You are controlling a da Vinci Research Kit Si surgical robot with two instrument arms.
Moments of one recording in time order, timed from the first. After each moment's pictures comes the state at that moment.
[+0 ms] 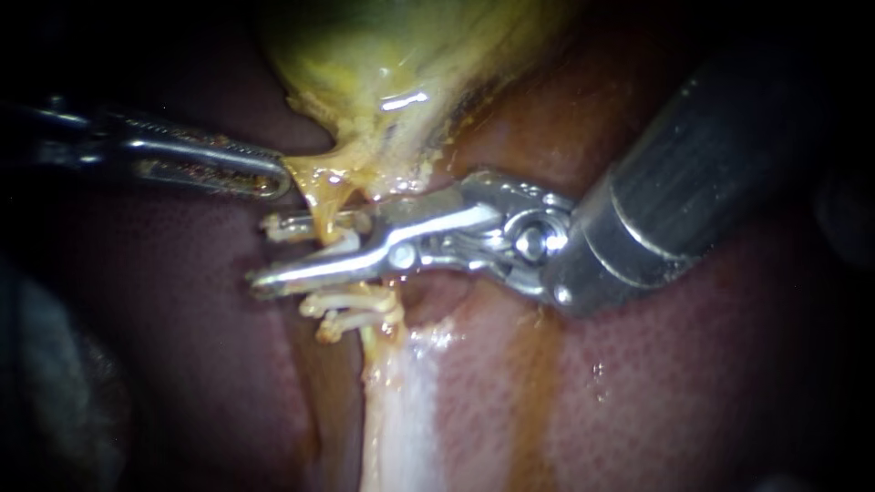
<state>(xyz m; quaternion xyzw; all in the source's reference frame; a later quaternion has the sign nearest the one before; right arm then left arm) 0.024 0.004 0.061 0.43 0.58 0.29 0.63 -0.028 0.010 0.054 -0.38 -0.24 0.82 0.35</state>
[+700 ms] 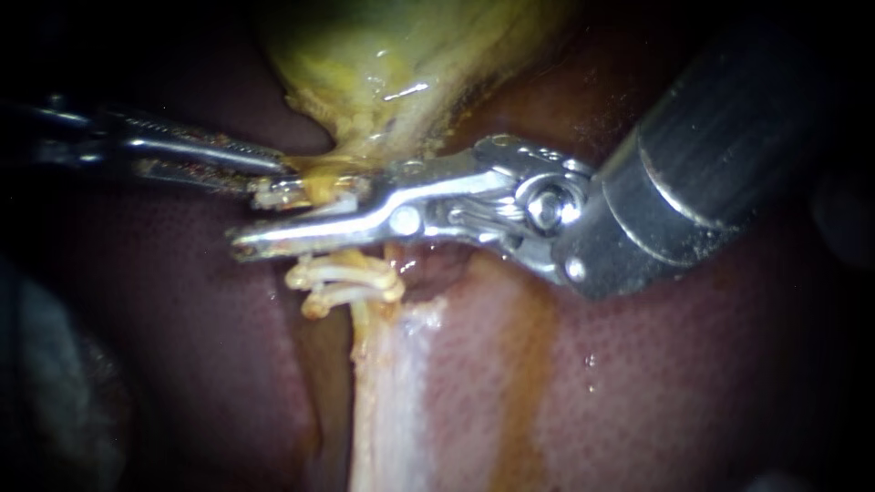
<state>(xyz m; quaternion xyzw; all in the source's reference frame) 0.024 0.005 0.055 0.45 0.59 0.29 0.60 -0.028 0.011 0.055 -0.38 -0.24 0.82 0.35</state>
